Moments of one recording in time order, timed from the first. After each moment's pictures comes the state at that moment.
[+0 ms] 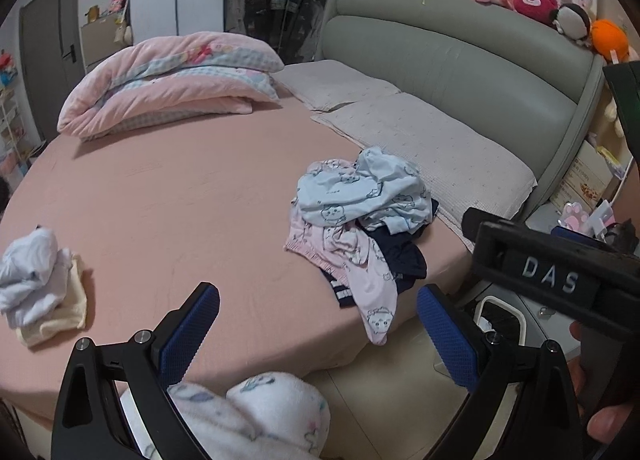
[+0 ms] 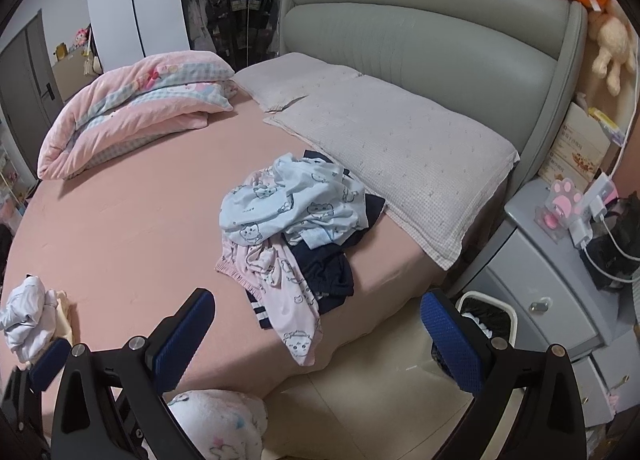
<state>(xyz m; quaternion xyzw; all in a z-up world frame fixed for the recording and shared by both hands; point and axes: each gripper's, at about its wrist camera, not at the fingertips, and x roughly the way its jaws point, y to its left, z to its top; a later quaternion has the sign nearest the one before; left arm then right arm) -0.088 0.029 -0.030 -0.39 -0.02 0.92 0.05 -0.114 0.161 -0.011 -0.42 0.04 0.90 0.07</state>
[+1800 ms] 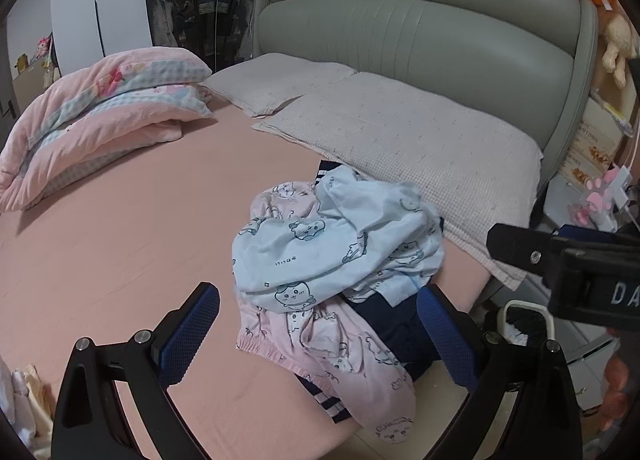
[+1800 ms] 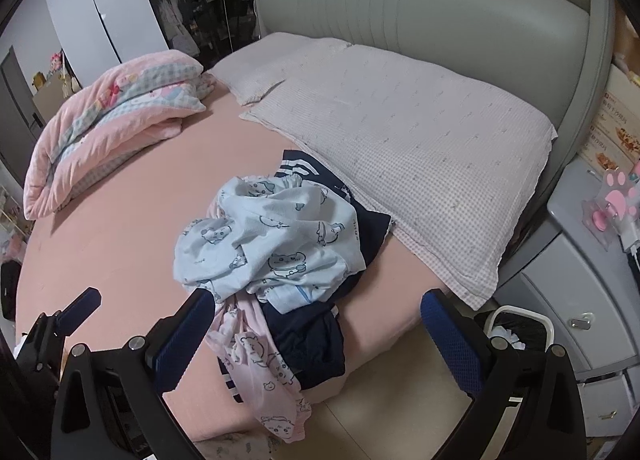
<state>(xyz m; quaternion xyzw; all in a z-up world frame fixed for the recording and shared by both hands) -0.264 0.096 -0.092 -0.39 0.07 0.91 0.14 -0.248 0.238 -0.075 -0.46 0.11 0.88 0.06</state>
